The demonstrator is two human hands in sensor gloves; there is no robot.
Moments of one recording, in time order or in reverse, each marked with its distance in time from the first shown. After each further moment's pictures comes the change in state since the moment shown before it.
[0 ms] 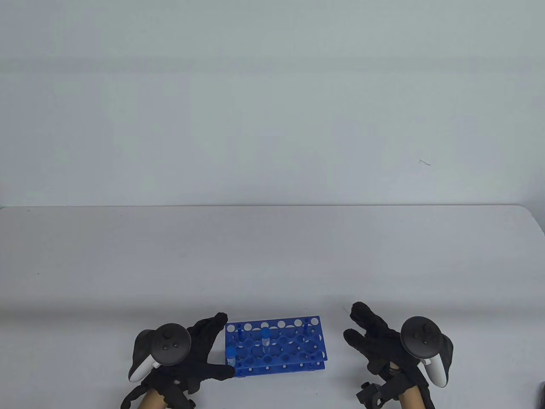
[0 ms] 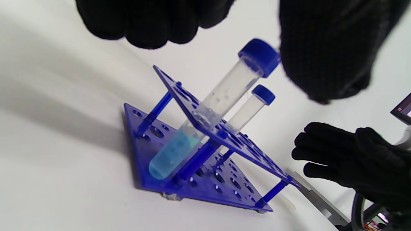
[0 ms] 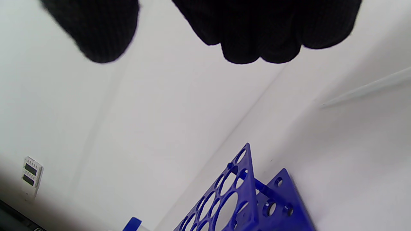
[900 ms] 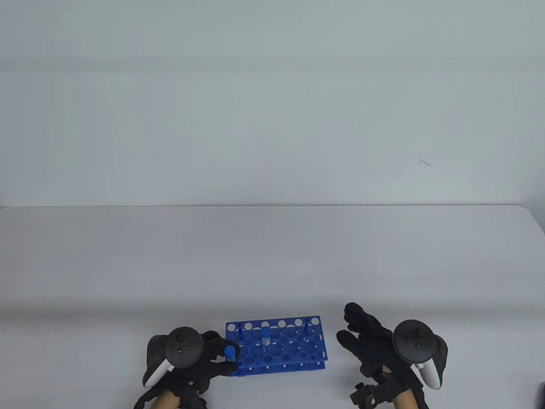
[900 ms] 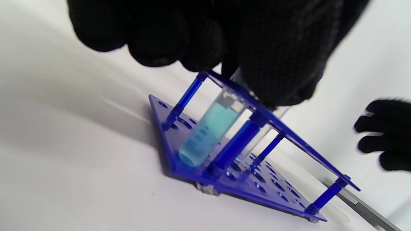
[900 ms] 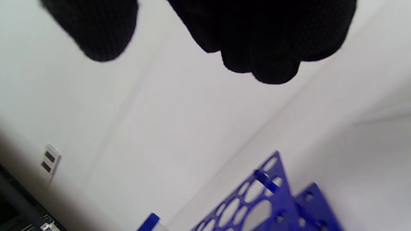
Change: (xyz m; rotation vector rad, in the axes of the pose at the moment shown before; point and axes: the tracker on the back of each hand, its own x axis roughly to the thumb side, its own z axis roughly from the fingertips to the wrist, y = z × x) left_hand -0.005 -0.020 -0.008 0.063 0.111 -0.069; right_hand 0.042 0.009 0.008 -0.083 -0.145 0.101
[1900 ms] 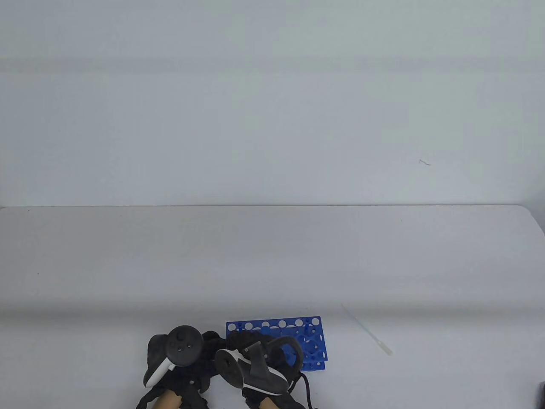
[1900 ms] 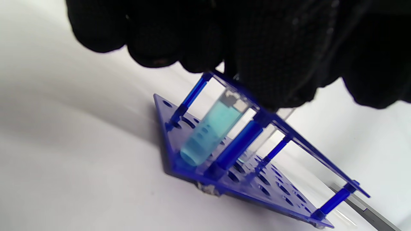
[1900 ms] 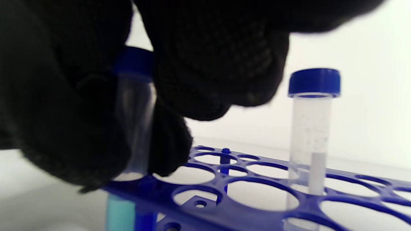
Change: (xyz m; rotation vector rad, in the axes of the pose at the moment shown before) left_hand 0.000 0.000 0.000 0.002 0.034 0.018; right_hand 0.149 0.199 -0.017 0.115 -0.322 0.864
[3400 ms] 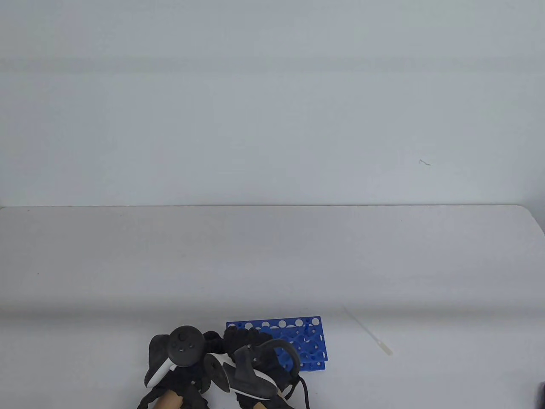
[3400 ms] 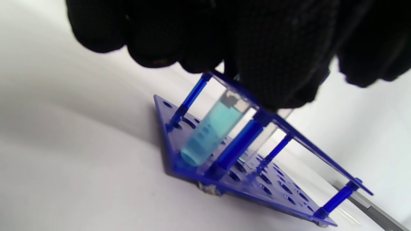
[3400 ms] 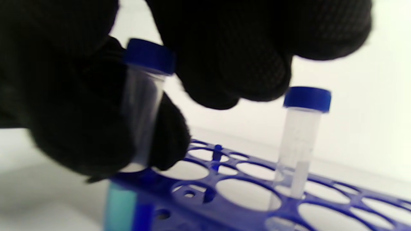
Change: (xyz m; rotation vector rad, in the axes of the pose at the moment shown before) left_hand 0.001 0.000 0.000 -0.001 0.003 -0.016; right_hand 0.013 -0.004 -0.002 0.027 0.033 0.134
